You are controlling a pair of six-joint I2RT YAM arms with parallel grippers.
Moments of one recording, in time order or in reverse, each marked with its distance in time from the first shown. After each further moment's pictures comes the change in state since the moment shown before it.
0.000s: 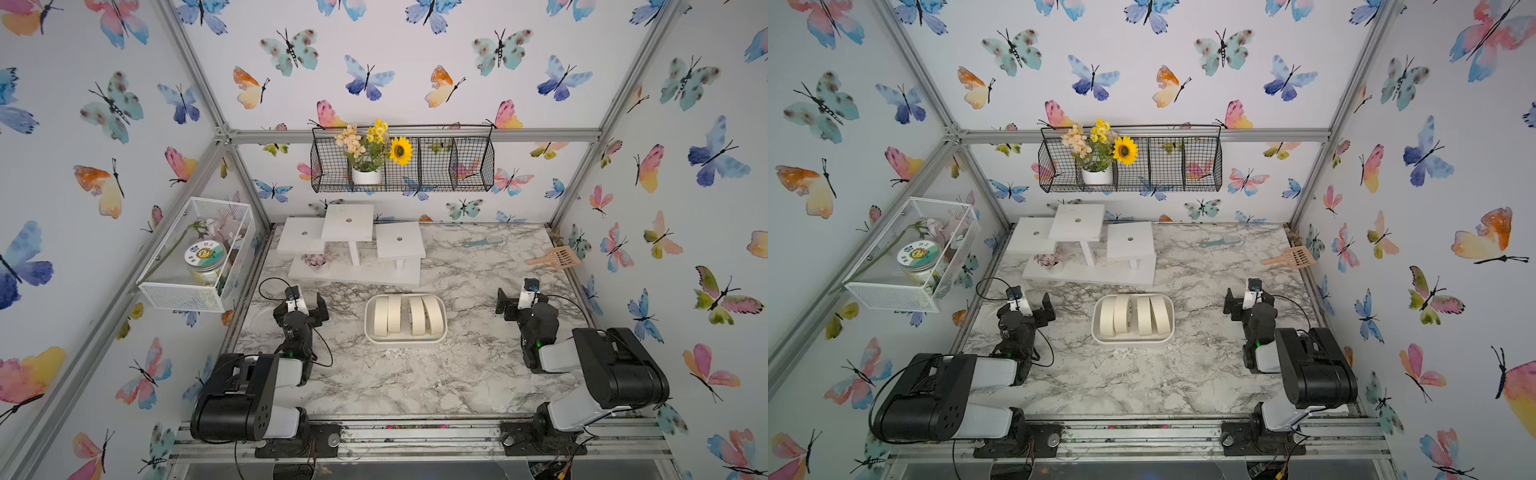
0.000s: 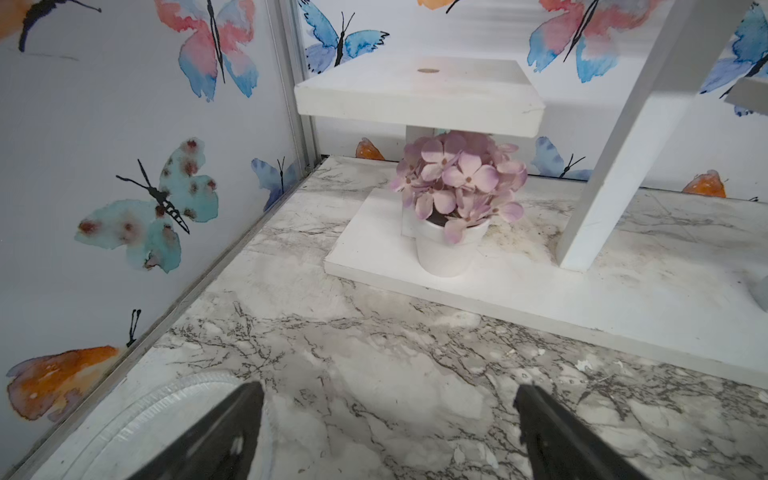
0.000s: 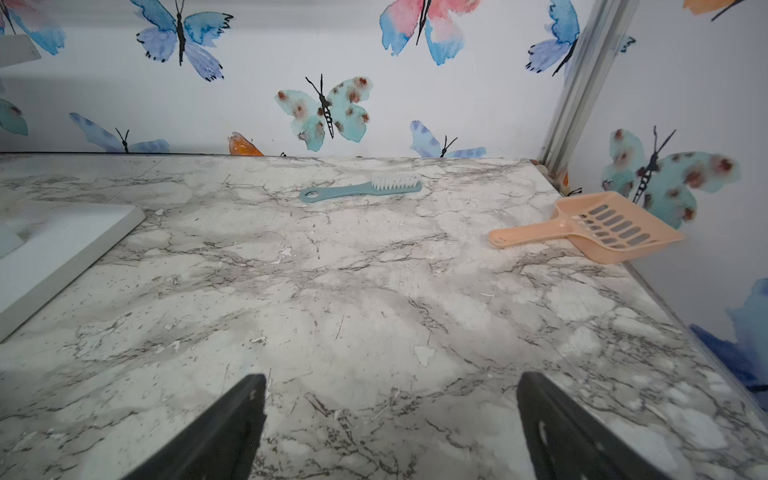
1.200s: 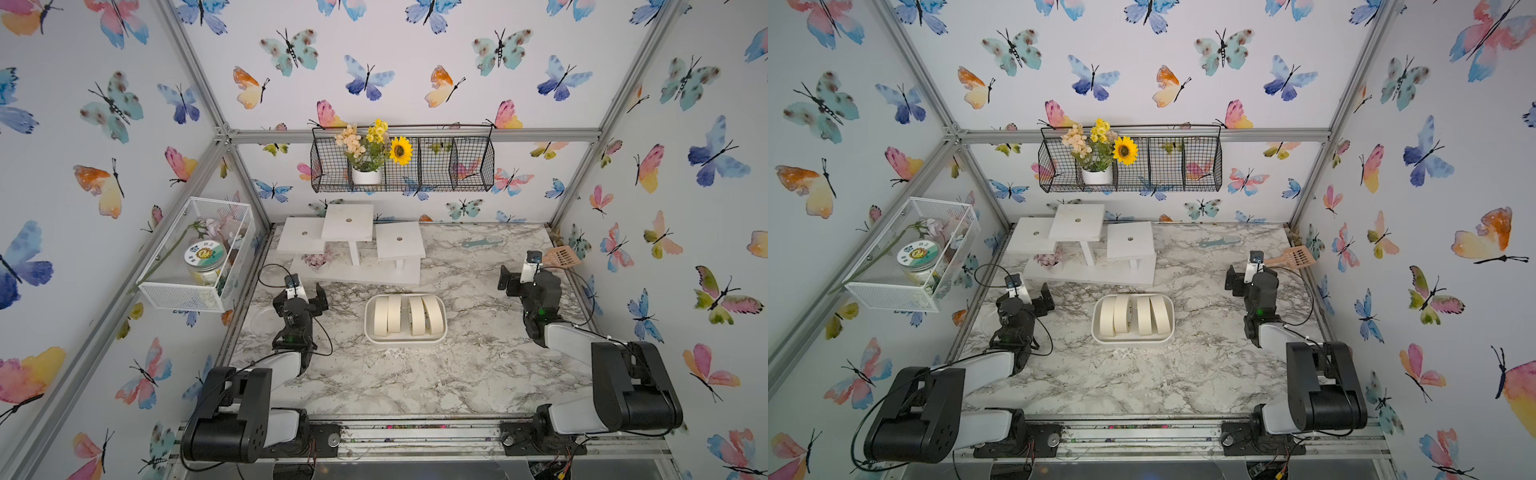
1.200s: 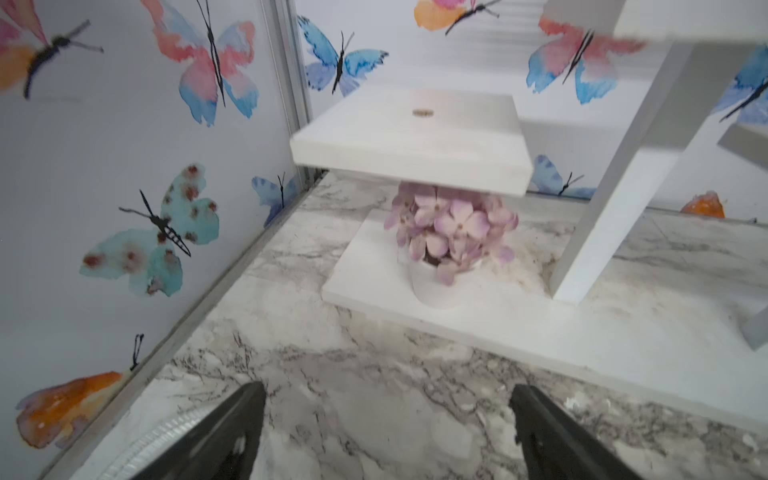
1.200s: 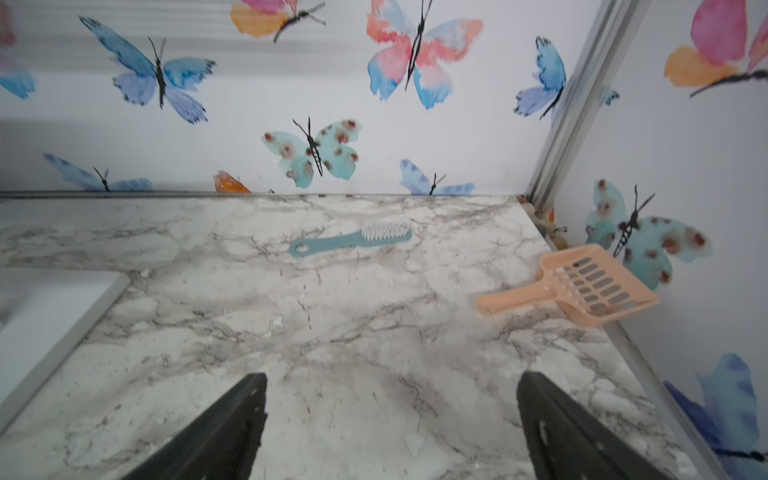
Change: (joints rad) left arm -0.048 -0.137 0.195 -0.321 -0.056 -0.004; right arm 0.041 -0.166 0.347 -0.536 0.055 0.000
